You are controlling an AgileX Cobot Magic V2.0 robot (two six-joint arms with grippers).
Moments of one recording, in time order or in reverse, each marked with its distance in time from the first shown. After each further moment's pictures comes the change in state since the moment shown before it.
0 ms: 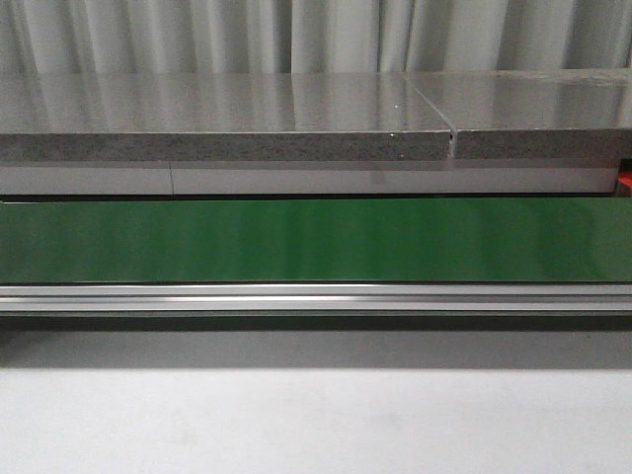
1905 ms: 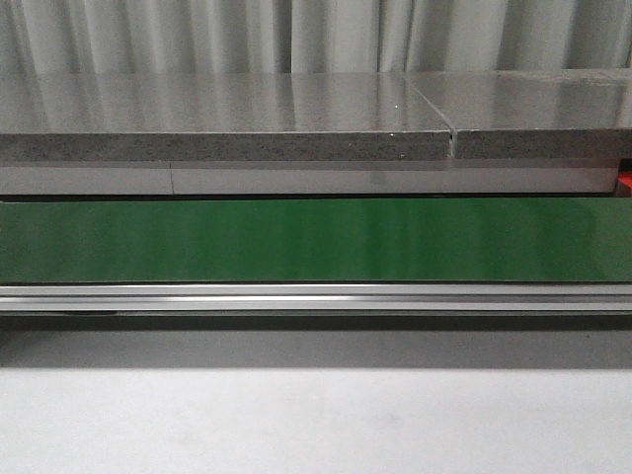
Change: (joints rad) left arm 0.000 0.000 0.000 0.000 0.000 0.001; right arm -0.536 0.924 -0.263 -0.031 -0.062 0.264
